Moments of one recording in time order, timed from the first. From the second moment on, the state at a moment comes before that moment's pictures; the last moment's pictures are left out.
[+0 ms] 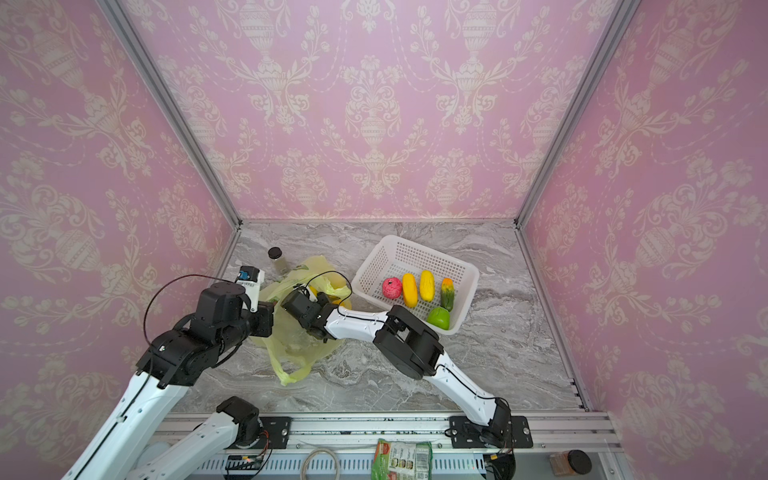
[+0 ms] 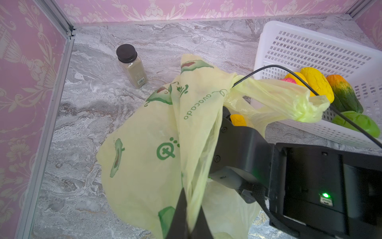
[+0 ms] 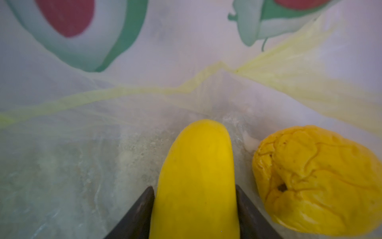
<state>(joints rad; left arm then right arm) -0.40 0.77 1.00 -0.95 -0.16 -0.25 1.05 2.44 1.88 -0.23 0.50 0.30</state>
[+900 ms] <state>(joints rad) -0.40 0.77 1.00 -0.95 -0.16 -0.25 1.08 2.07 1.39 -0.07 0.45 0.30</state>
